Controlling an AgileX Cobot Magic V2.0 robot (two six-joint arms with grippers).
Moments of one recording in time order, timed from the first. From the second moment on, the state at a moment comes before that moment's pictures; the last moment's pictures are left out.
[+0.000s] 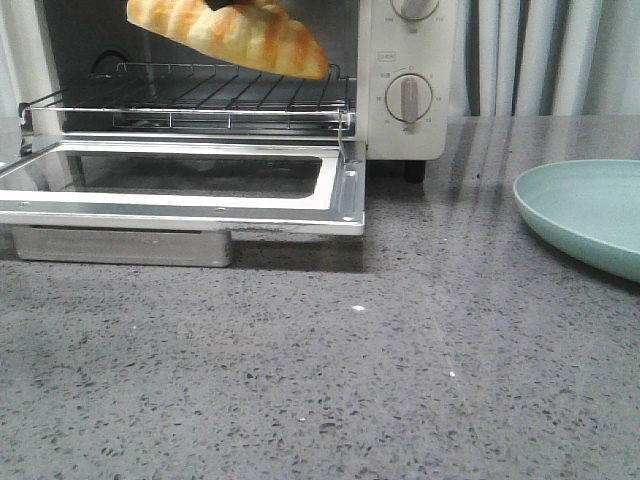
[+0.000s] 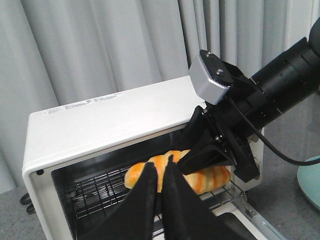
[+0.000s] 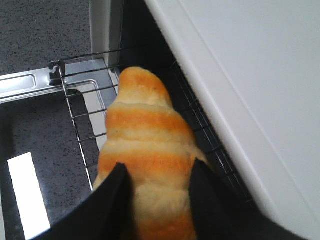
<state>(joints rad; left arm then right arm) -0.51 0.68 -0.74 -0.04 0.16 0.13 0.52 1.82 -1.72 0.48 0.63 -0.90</state>
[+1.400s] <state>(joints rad) -0.51 0.68 -0.74 -0.04 0.16 0.13 0.52 1.73 -1.72 0.52 0.77 -0.83</state>
